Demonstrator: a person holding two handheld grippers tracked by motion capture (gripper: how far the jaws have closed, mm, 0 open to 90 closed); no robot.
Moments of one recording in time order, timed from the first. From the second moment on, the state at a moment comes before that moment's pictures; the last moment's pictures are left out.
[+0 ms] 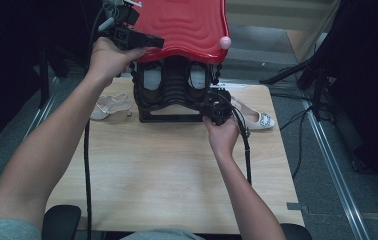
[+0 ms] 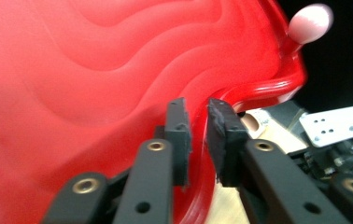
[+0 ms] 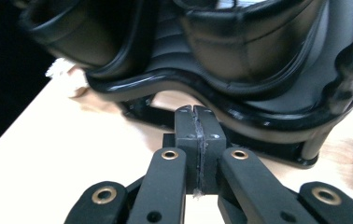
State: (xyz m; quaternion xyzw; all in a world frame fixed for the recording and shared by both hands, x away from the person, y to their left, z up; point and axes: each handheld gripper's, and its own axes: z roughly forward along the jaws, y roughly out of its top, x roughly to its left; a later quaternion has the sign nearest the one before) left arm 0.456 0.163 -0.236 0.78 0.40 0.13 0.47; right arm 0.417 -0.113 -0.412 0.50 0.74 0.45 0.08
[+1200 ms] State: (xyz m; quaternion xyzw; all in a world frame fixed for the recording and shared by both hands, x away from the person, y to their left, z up) left arm 0.365 0.185 -0.340 0.80 0.41 0.06 0.44; right arm 0.362 -0.166 -0.464 0.45 0.76 0.46 0.03
